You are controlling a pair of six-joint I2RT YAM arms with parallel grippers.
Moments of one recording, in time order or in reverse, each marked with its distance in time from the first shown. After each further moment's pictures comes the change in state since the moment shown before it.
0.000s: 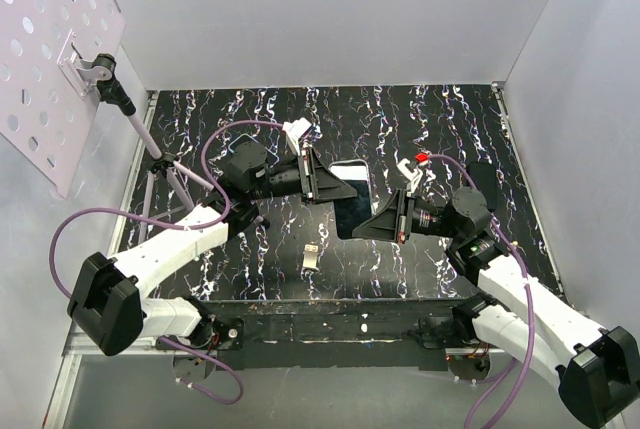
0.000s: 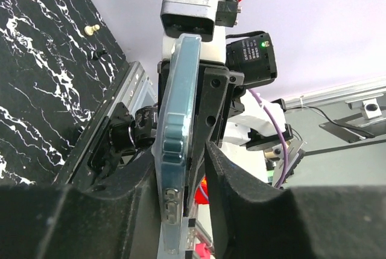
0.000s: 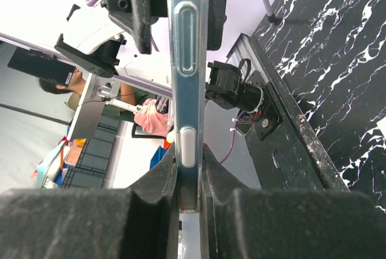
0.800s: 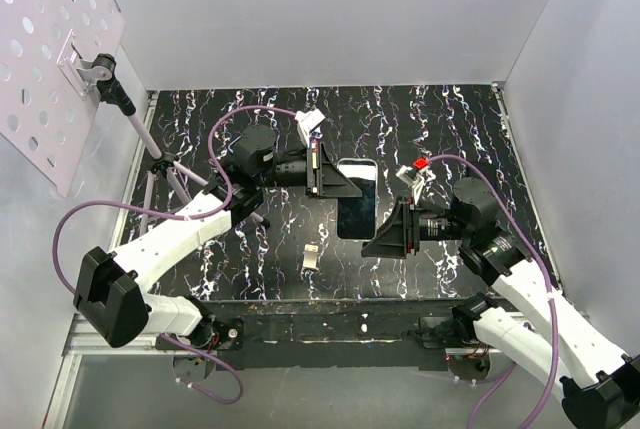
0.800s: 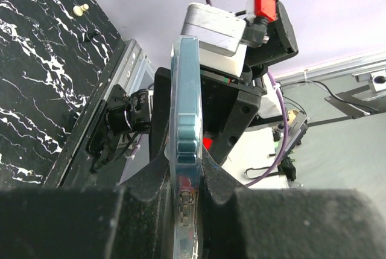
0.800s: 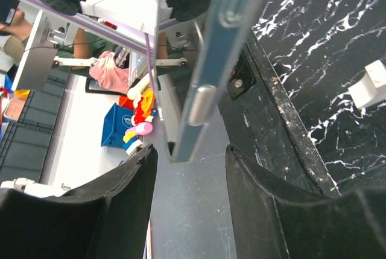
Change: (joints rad) left arm -0.015 0.051 0.170 -0.180 0.086 0.092; right arm 0.006 -0.095 0.179 -0.557 -0.074 -0.406
